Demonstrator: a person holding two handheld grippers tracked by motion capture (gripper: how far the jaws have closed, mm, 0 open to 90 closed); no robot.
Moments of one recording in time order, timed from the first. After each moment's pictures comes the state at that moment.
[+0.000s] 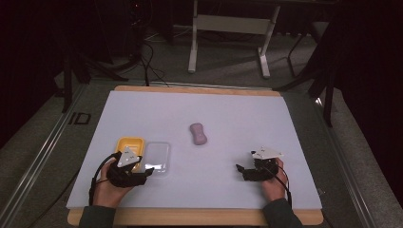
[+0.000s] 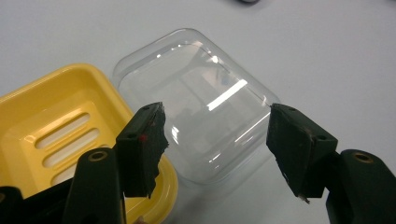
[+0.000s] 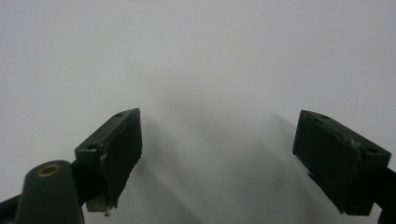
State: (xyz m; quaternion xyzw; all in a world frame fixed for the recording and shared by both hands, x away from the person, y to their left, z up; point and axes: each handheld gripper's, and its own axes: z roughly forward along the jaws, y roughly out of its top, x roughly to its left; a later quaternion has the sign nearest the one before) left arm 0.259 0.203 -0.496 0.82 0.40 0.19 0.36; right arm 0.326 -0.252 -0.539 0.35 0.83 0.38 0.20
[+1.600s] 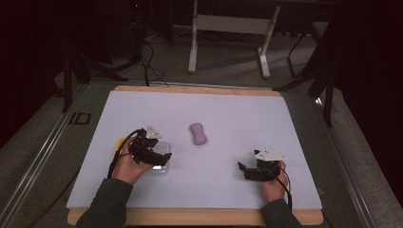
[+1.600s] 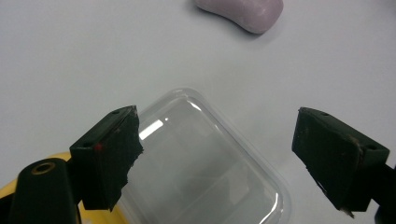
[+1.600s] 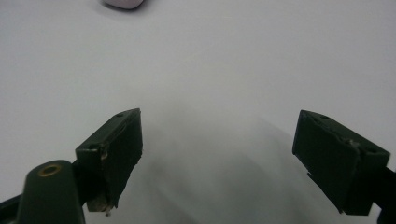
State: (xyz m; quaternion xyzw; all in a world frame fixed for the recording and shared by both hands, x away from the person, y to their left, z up) left arm 0.326 0.151 -0.468 0.85 0.41 0.16 0.30; right arm 0.320 -0.256 -0.537 0.37 0.81 0.40 0.23
